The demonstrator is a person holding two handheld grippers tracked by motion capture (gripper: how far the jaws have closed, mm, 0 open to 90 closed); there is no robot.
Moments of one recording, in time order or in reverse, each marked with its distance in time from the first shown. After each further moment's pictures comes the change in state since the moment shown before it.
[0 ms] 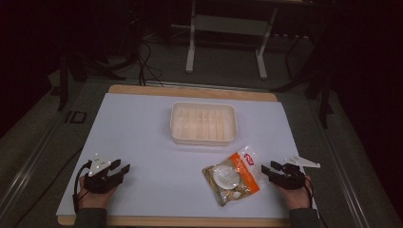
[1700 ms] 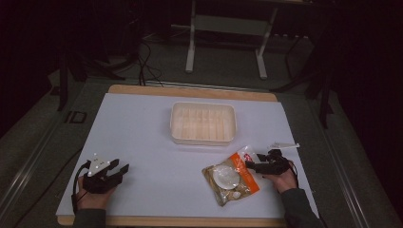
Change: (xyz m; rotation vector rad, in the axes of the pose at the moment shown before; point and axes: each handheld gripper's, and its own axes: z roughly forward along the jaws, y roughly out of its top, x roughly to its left) left arm -0.001 0.001 -0.003 0.001 0.016 0.003; right arm -0.008 0.027 0.059 0.140 0.239 -0.015
